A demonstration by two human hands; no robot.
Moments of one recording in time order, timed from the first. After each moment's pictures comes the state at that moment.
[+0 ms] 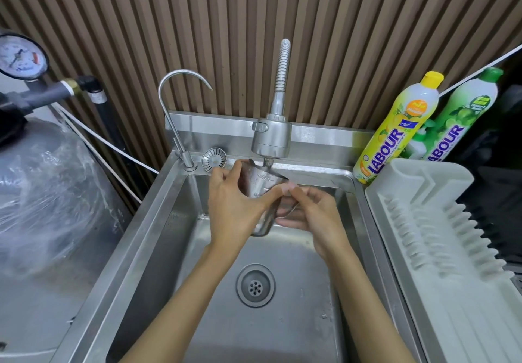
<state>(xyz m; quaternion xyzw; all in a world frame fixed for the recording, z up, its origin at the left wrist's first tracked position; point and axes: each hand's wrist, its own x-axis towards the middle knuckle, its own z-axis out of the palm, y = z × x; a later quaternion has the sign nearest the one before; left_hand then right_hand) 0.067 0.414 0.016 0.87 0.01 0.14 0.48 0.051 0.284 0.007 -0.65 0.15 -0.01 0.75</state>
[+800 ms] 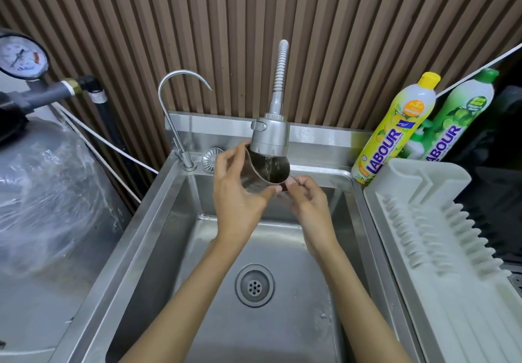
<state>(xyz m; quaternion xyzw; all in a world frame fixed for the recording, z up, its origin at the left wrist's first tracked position) 0.070 0.410 0.017 0.81 -0.07 0.22 0.54 0.057 0.290 -0.005 -0.68 0.06 -0.08 0.72</state>
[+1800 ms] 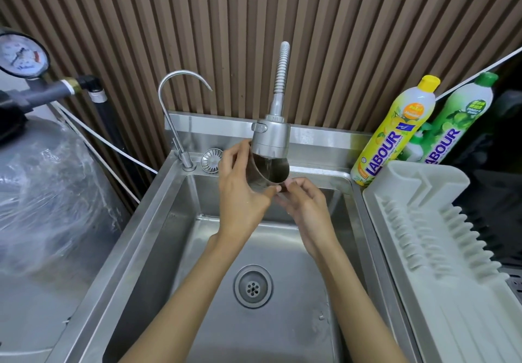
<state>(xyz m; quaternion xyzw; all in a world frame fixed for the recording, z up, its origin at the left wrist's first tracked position) 0.081 0.407 0.013 0.82 -0.10 0.23 0.51 0.062 0.290 -0.004 -0.59 0.07 -0.04 0.80</state>
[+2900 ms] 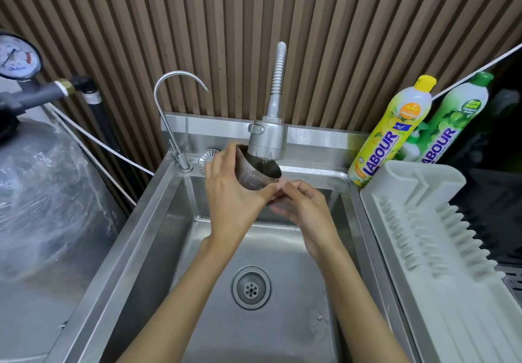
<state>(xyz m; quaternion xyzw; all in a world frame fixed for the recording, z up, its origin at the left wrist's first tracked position) 0.082 0.412 0.017 0.84 -0.05 0.25 0.47 0.053 0.291 0.013 -0.63 0.11 -0.01 0.77</state>
